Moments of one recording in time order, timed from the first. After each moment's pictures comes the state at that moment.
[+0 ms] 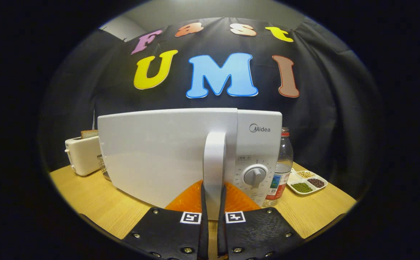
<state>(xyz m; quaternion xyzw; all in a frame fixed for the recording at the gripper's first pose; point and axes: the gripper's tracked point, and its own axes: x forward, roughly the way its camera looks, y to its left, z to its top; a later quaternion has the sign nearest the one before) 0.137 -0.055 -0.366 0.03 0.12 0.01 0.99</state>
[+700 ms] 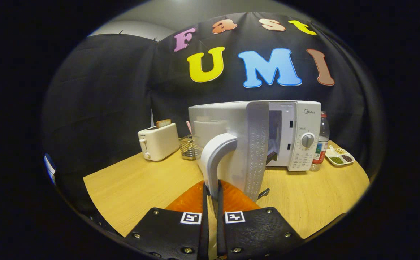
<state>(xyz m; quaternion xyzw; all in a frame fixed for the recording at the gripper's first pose) -0.031 0.092 -0.340 0.07 0.17 0.19 0.96</state>
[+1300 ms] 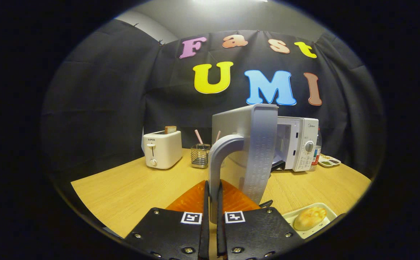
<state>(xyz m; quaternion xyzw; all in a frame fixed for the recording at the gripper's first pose) -0.068 0.212 -0.325 0.03 0.10 0.07 0.99</state>
